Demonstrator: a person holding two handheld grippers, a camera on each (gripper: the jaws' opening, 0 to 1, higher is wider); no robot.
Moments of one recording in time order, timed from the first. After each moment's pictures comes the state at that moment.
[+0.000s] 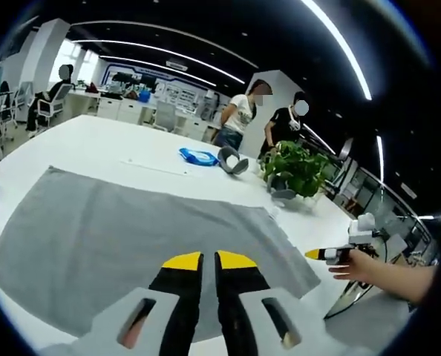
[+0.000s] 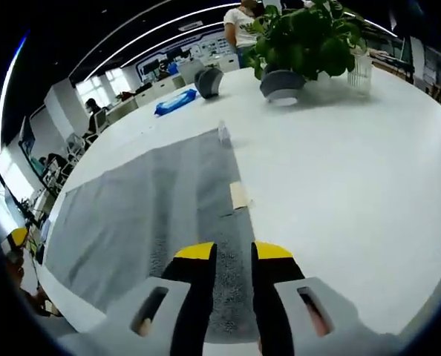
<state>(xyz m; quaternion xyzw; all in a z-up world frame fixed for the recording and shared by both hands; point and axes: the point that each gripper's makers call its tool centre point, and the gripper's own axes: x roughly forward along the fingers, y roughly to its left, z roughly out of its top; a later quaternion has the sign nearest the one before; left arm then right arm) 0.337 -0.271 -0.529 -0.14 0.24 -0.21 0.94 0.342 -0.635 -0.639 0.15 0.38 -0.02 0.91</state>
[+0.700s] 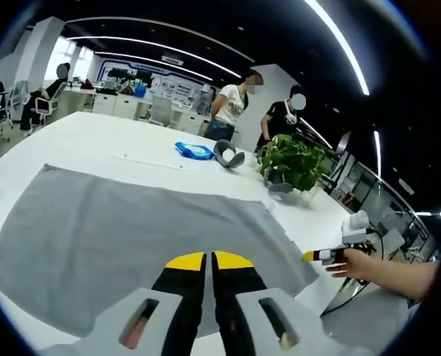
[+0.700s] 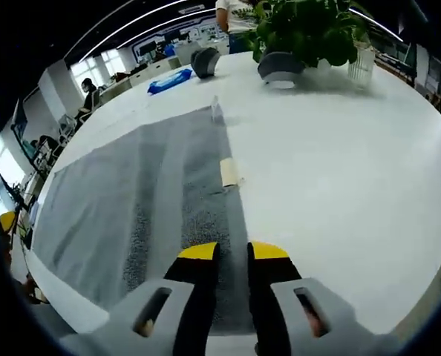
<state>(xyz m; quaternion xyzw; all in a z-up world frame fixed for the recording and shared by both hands) 0.335 -0.277 -0.533 -0.13 0.25 -0.22 0.93 0.328 -0.639 -0.658 0.10 0.42 -0.03 0.90</state>
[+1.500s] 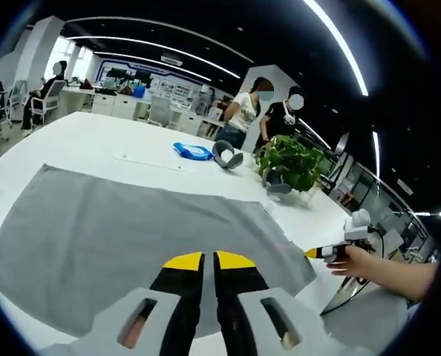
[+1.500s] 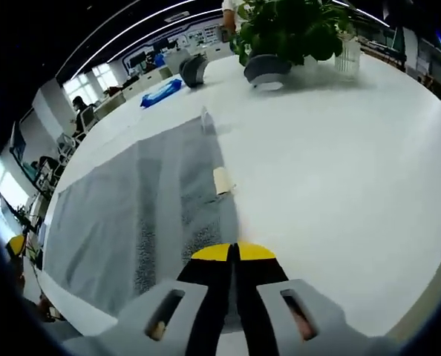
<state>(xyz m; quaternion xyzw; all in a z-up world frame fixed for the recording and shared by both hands) 0.335 -0.278 -0.531 -0.13 0.25 -0.22 0.93 0.329 -0.638 -0.644 0.16 0.41 -0.04 0.90</state>
